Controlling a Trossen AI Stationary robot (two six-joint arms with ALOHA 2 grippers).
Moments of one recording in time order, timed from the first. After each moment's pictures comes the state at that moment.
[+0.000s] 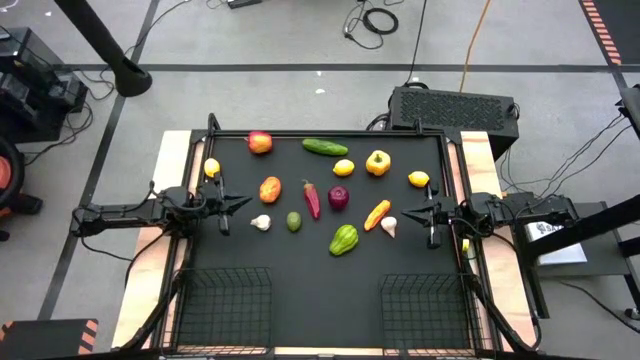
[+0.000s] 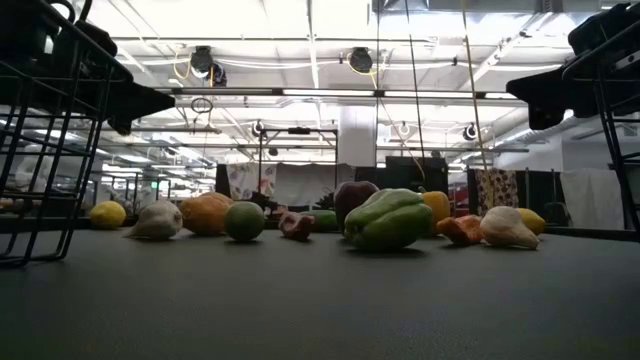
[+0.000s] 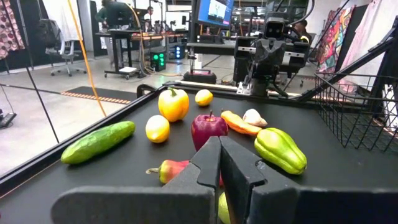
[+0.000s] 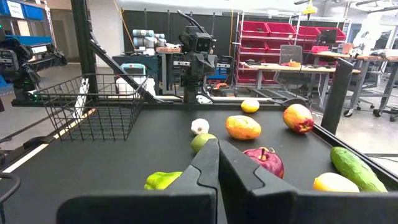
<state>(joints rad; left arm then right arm) 0.07 0.06 0.00 0.04 -0.14 -0.05 0.11 0.02 0.01 0.04 0.16 -0.01</state>
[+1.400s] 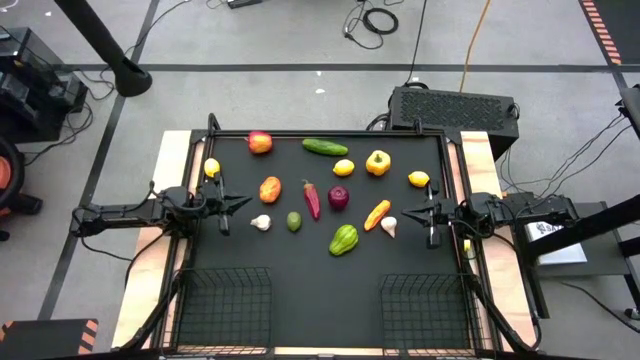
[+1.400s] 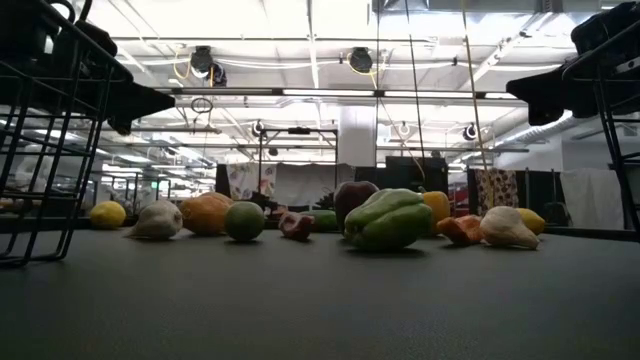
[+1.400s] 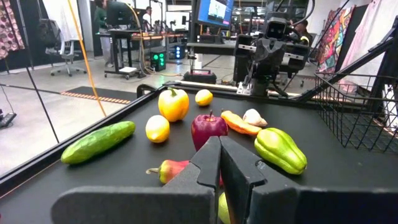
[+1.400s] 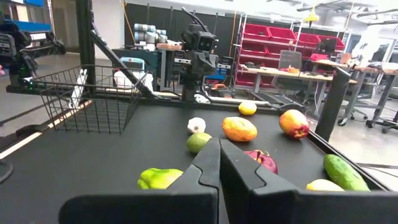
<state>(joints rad) 0.07 0.06 0.00 0.04 -0.14 -0.05 0.11 0.02 0.01 0.04 0.16 -0.09</state>
